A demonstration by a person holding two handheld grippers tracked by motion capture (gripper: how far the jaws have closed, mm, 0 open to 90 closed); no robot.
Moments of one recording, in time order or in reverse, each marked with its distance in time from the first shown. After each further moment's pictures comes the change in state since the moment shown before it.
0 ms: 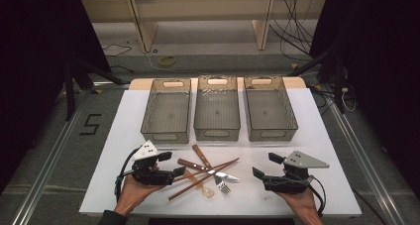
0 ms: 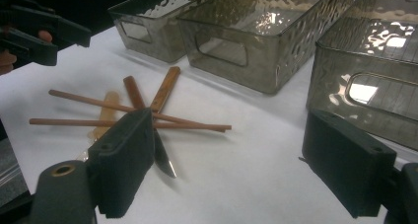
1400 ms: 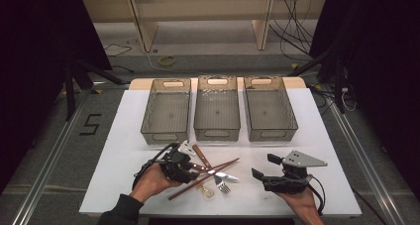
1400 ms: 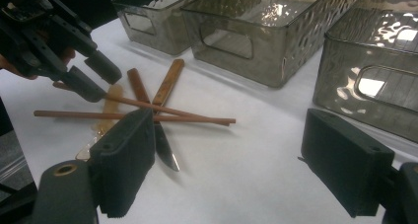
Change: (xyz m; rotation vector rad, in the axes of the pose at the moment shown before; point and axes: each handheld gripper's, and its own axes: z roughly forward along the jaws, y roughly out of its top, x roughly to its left) left arm -0.025 0.028 0.063 0.486 -0.022 0.192; right arm -0.001 0.000 0.002 0.026 0.020 -0.001
